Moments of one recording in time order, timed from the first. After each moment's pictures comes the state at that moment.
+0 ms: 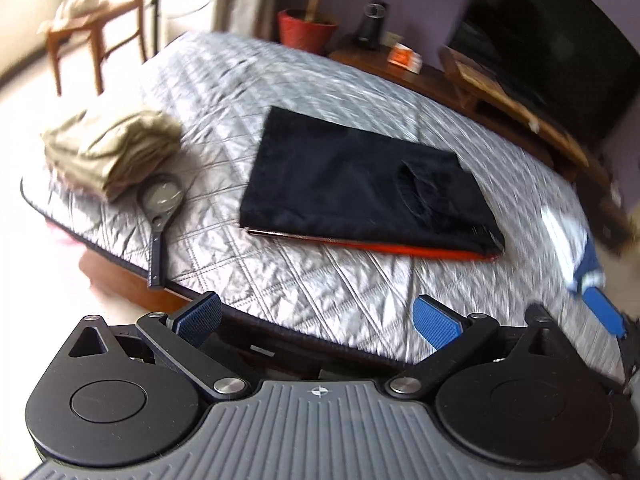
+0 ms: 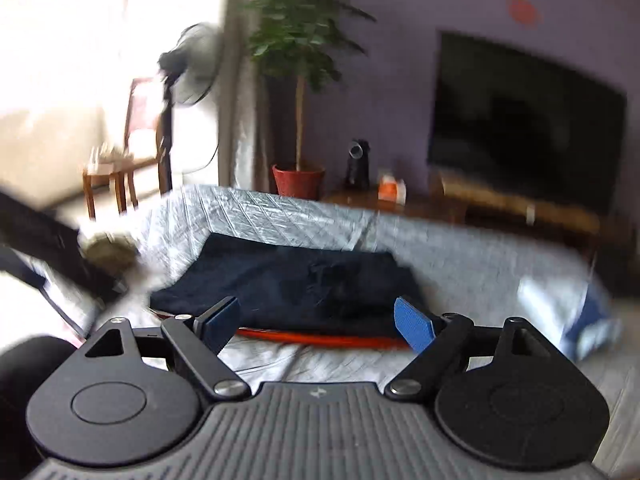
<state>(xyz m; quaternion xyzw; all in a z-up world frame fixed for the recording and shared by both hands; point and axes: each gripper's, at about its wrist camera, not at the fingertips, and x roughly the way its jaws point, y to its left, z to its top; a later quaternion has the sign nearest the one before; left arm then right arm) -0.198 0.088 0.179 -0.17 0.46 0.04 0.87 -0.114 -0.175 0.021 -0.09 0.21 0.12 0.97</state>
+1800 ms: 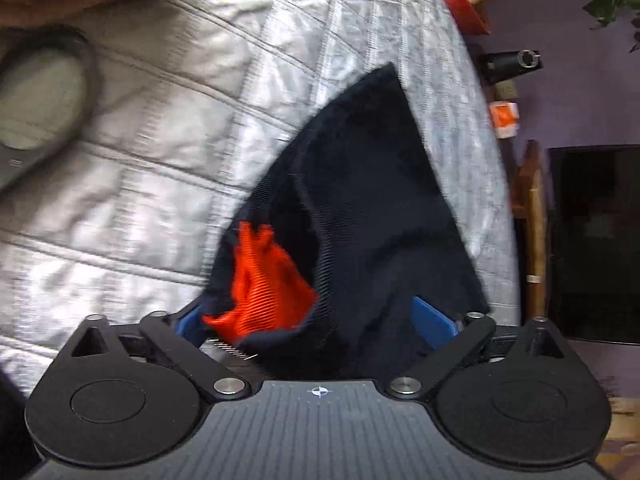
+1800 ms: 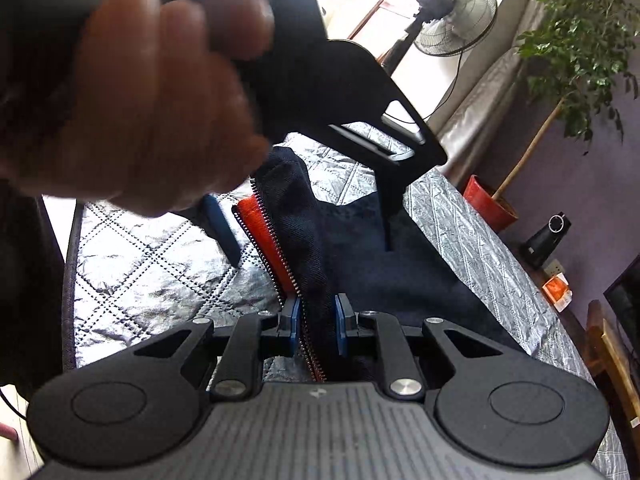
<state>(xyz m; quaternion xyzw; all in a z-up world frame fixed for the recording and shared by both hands) -0.001 0.174 0.025 -0.51 0.50 0.06 0.70 0.015 -0.032 -0.085 -0.34 0.20 0.37 0.84</state>
